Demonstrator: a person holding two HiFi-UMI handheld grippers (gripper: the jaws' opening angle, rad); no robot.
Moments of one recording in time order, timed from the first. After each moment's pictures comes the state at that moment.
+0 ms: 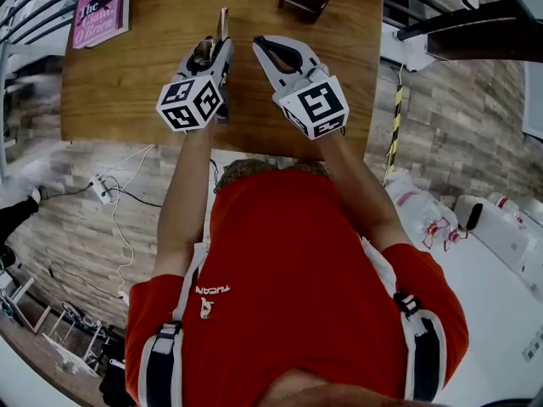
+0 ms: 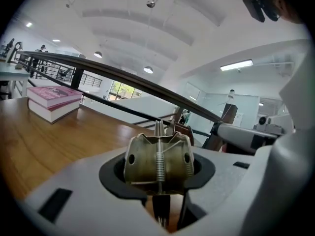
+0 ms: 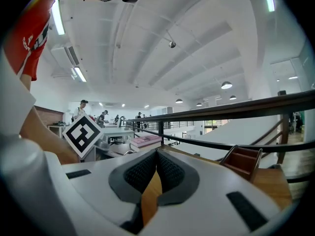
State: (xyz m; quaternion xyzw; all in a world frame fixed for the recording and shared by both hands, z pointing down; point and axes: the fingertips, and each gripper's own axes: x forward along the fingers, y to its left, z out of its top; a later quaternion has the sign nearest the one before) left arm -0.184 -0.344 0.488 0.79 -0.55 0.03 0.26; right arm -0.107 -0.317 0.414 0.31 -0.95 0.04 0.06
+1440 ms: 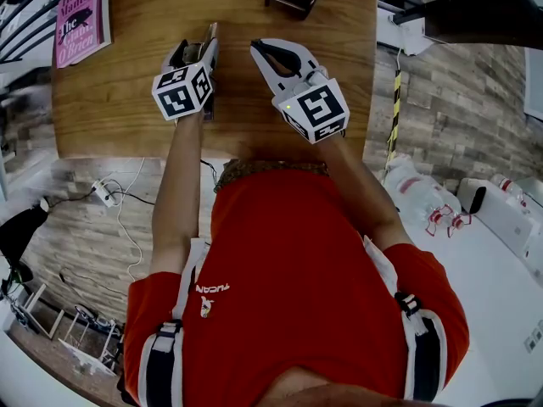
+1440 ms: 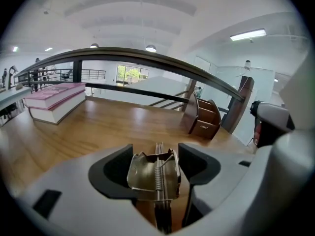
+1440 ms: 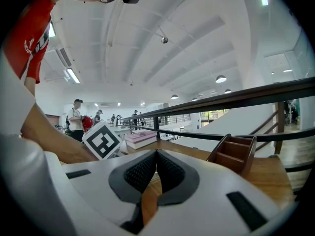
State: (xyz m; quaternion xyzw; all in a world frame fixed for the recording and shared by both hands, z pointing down) left arm -0.203 -0.379 0.554 0.74 -0.58 0.19 0.28; right arm -0.084 -0.336 0.437 0.33 -0.94 0.07 0.07
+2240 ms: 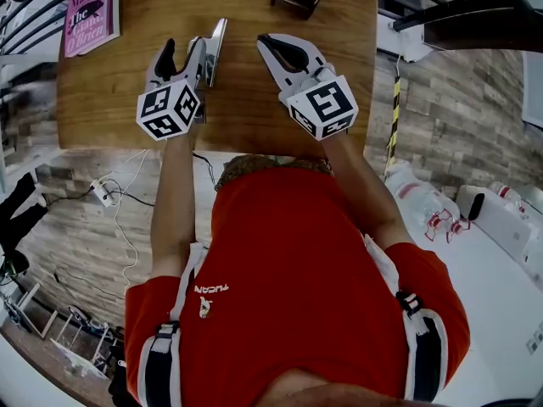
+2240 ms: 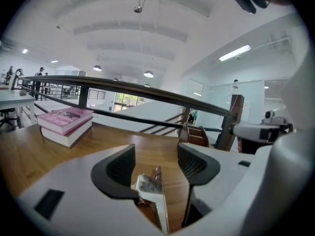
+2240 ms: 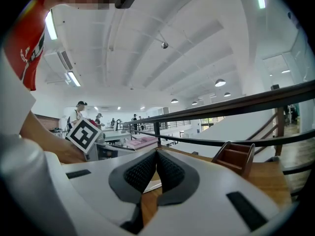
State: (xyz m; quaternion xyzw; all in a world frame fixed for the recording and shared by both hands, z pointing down) left arm -0.230 -0.350 0.472 0.77 -0.60 0.08 0.19; right arm -0.081 -0.322 0.411 0.33 -0.94 0.07 0.04
